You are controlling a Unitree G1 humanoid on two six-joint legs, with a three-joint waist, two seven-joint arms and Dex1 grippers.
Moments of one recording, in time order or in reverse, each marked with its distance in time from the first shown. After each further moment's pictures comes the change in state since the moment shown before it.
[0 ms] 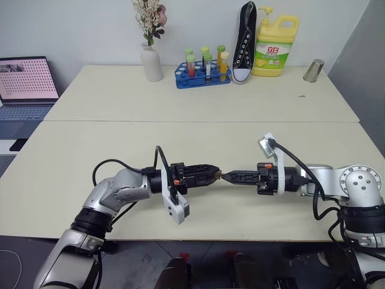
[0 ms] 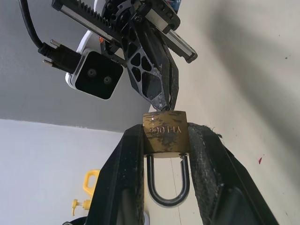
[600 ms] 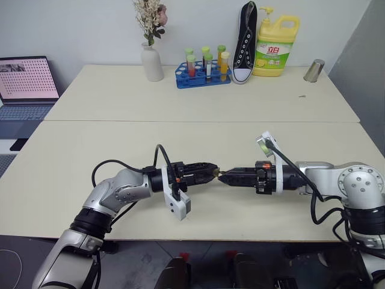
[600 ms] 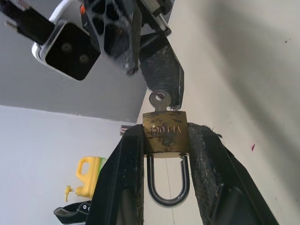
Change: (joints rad) left arm 0.002 0.006 -0.017 0.007 0.006 0.053 0.011; right arm 0.001 -0.111 0.068 -0.188 -0.342 -0.122 0.280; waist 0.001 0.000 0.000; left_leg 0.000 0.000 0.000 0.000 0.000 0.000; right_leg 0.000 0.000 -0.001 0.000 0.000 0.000
